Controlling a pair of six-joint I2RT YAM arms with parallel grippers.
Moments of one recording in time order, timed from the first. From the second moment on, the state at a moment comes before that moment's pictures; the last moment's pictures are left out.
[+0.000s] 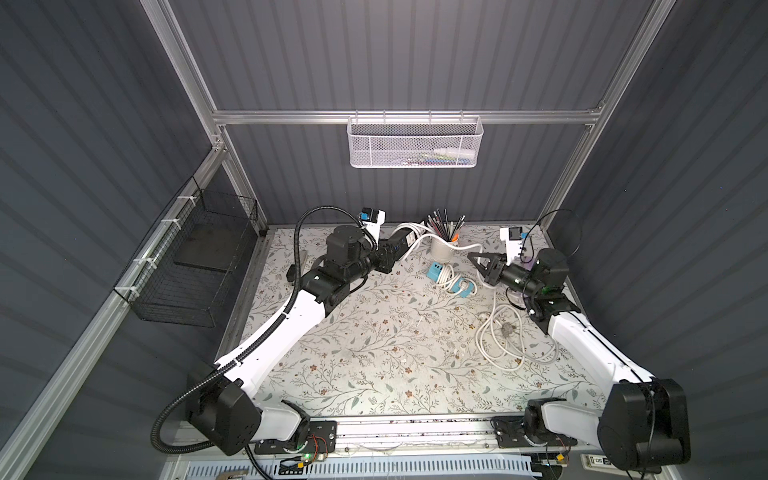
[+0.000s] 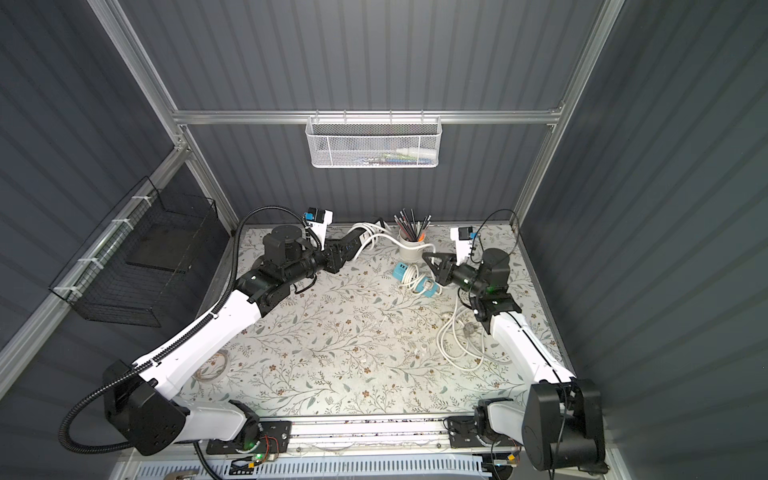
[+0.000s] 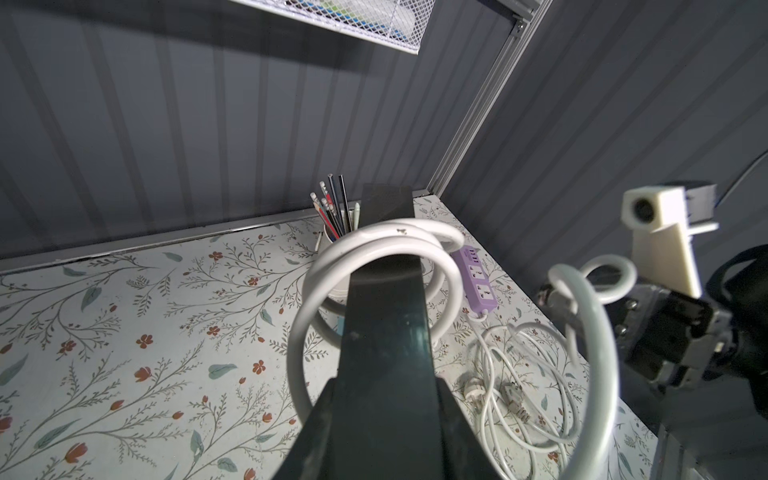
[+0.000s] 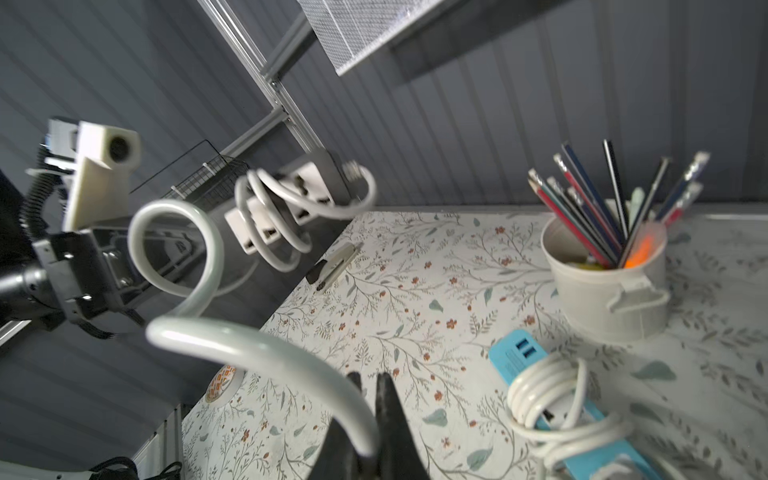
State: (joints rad) left arm -0.58 1.37 1.26 -0.15 0.19 -0.29; right arm 0.09 1.23 0.74 0.33 -0.78 0.45
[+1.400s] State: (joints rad) left arm -0.58 1.35 1.08 -0.03 0.61 -0.47; right arm 0.11 1.59 1.28 0.12 -0.57 0.48
